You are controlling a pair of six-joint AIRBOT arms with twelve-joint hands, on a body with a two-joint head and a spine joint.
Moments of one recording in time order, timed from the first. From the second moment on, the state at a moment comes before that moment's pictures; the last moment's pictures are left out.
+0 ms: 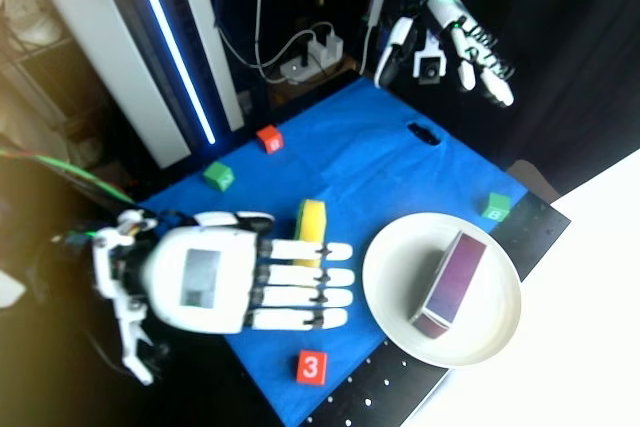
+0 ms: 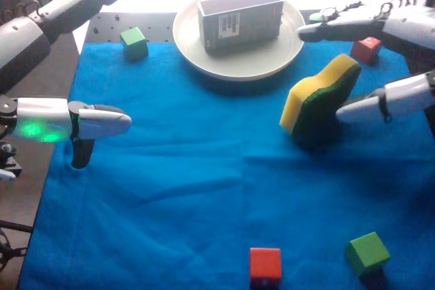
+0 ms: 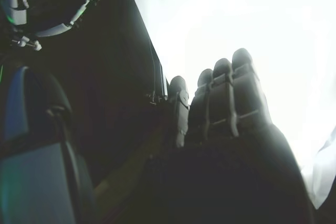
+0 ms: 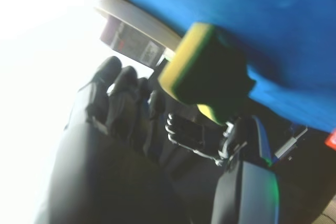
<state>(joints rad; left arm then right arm) 0.99 -0.90 1.09 -0.15 -1.08 0.72 -0.82 -1.16 1.55 -0.37 0.83 -0.12</state>
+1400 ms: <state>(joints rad) 1.00 -0.92 1.09 -0.16 -1.08 0.72 -0.54 -1.41 1.80 -0.39 0.71 -0.12</state>
